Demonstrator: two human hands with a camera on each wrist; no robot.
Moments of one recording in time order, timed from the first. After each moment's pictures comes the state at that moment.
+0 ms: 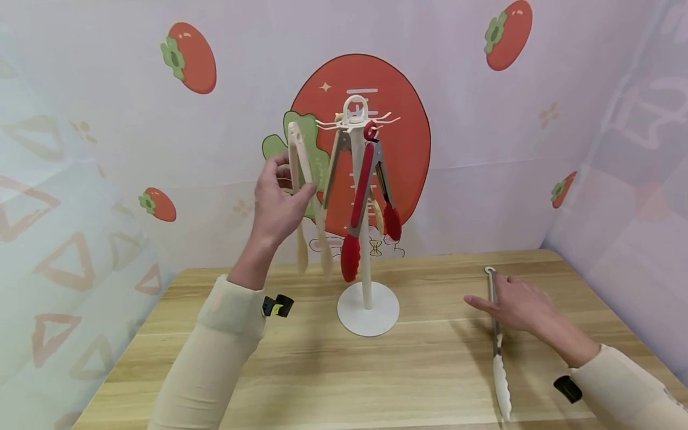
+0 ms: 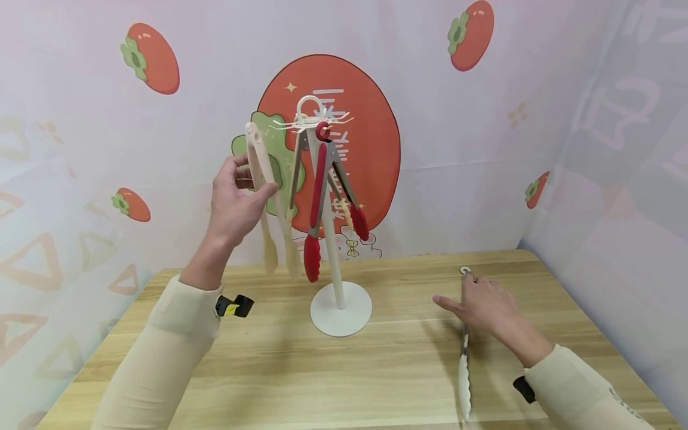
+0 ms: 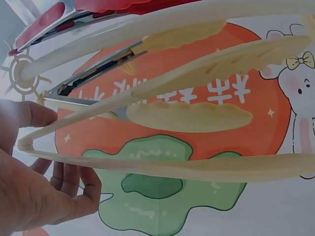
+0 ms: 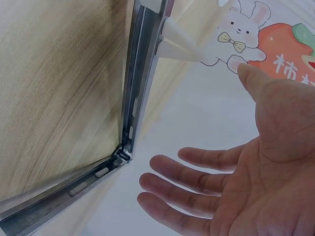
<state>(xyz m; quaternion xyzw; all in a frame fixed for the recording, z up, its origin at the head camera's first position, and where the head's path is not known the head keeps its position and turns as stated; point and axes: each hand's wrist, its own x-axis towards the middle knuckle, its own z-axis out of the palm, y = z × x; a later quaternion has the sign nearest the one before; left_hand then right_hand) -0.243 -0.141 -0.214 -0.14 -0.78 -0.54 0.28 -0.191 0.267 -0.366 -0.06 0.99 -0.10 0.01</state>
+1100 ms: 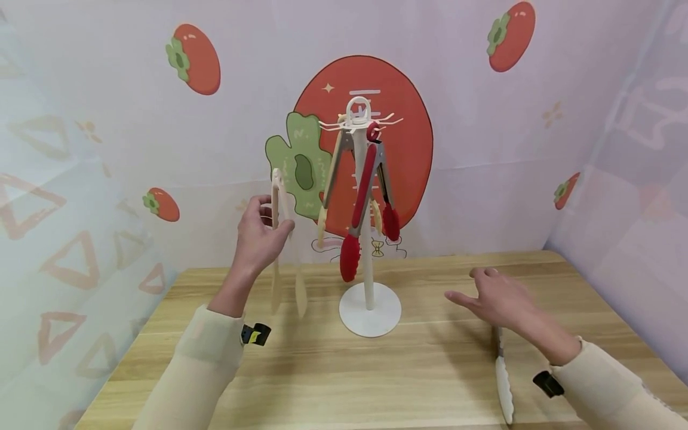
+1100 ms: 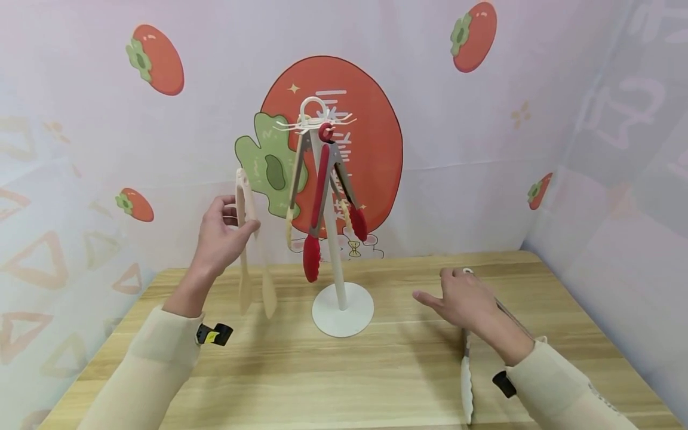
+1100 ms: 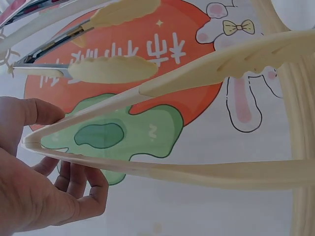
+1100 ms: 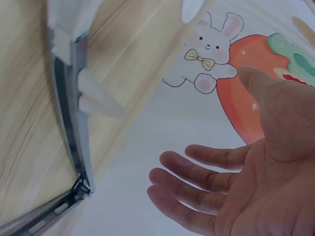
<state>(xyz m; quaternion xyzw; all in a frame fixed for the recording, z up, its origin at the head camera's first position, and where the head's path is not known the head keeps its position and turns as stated) -0.237 -0.188 -0.263 -0.05 -0.84 -0.49 0.22 -0.192 0.228 -0.351 -0.09 0.99 -0.12 -0.01</state>
